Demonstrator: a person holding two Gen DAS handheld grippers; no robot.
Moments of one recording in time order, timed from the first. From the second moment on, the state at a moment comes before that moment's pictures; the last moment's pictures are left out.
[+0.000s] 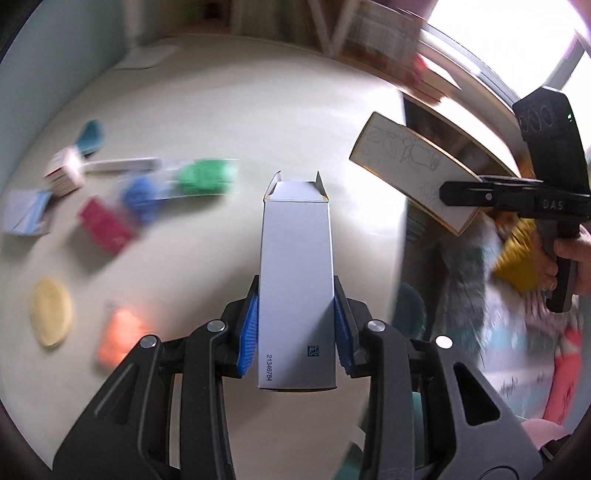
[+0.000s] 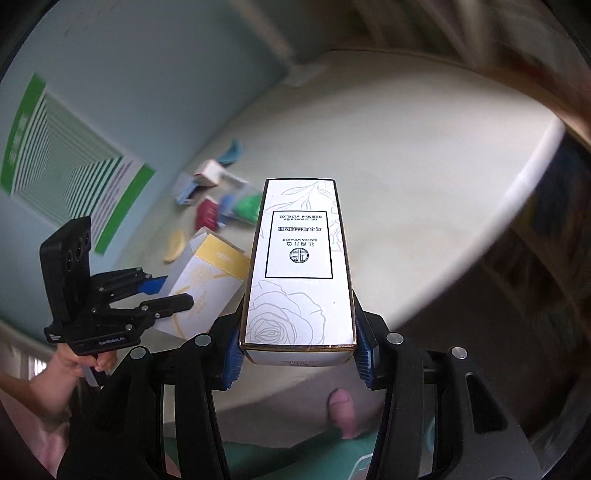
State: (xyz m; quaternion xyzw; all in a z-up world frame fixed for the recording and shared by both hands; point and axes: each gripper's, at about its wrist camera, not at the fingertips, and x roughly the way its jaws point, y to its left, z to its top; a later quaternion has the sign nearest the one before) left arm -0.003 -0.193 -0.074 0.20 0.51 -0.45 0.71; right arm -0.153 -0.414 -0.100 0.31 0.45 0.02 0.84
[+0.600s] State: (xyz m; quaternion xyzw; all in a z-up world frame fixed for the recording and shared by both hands) left arm -0.194 -0.364 -0.131 0.31 0.52 -0.56 0.56; right arm -0.391 -0.512 -0.173 0.43 0.43 -0.10 0.79
